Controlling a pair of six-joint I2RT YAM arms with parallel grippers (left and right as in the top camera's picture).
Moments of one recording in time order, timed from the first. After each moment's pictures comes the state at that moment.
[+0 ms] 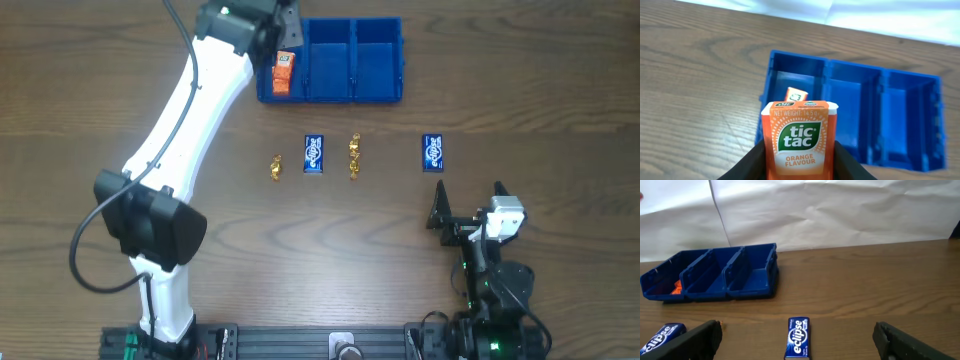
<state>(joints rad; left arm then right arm) -0.41 2.09 2.15 -0.97 -0.23 -0.47 0.03 0.01 0.01 -0.08 0.01 0.10</state>
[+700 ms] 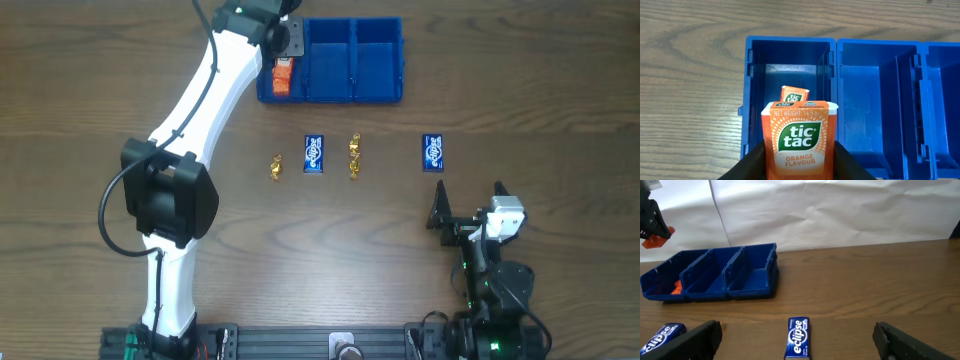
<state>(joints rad) -0.38 2.24 2.15 -0.89 -0.14 -0.34 0.03 0.01 0.01 -0.08 0.01 0.10</state>
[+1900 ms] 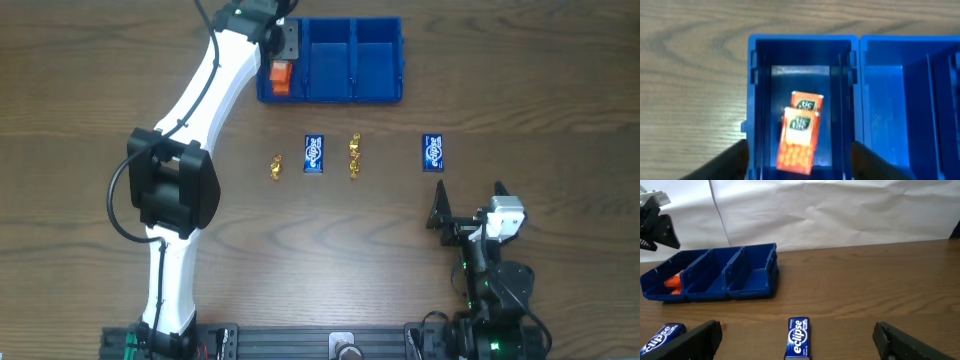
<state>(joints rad) -0.35 2.30 2.15 -0.84 -0.13 -0.30 0.03 0.01 0.01 -0.08 0.01 0.10</state>
